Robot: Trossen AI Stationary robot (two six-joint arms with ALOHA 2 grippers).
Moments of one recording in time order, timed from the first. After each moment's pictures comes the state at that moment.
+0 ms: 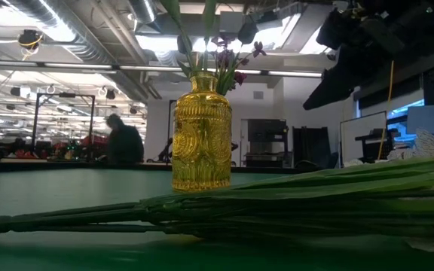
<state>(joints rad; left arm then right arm) -0.72 1.74 1.09 0.33 -0.83 -0.39 0.11 1.12 0.59 -0.13 0.16 0.19</state>
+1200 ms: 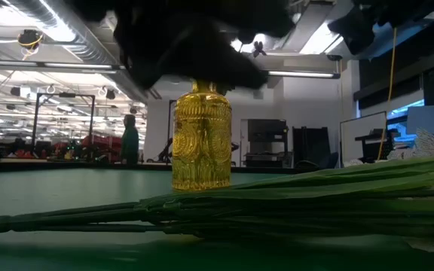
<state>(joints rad) -0.63 2.02 1.26 0.07 -0.48 -0.58 0.22 0.79 0.59 -0.12 -0.01 0.17</state>
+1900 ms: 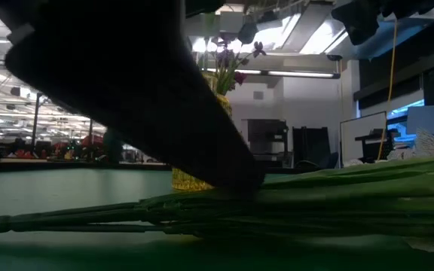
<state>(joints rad) -0.61 2.11 1.26 0.02 -0.42 -0.59 0.30 0.79 0.59 -0.08 0.04 0.12</state>
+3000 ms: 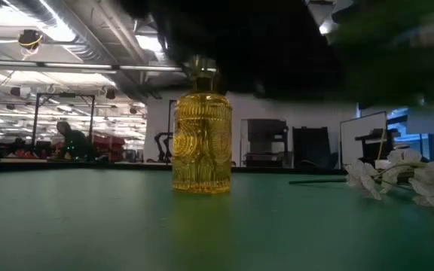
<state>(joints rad) -0.63 2.16 1.52 -0.17 -0.55 -0.44 0.30 0.79 0.59 -0.09 0.04 0.12</state>
